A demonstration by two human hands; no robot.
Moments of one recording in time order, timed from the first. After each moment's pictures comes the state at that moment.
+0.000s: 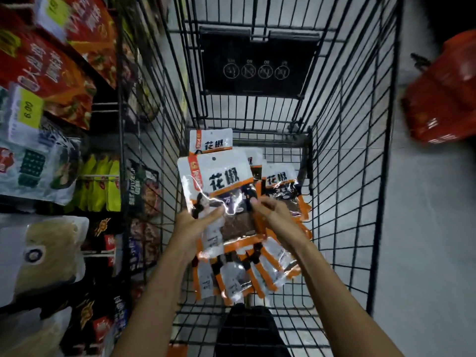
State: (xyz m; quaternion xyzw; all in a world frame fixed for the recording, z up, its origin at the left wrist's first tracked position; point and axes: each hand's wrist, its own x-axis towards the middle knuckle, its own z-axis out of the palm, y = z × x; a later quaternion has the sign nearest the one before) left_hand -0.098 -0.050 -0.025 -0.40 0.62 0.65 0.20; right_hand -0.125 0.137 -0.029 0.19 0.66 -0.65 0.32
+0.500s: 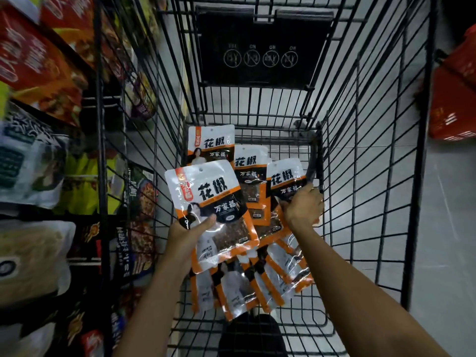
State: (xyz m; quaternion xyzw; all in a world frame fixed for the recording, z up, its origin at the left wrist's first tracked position) left_hand -0.090 -0.058 -0.071 -0.42 0.61 0.65 0.16; right_hand -0.173 0.163 -0.136 0.28 0.94 -0.11 0.18
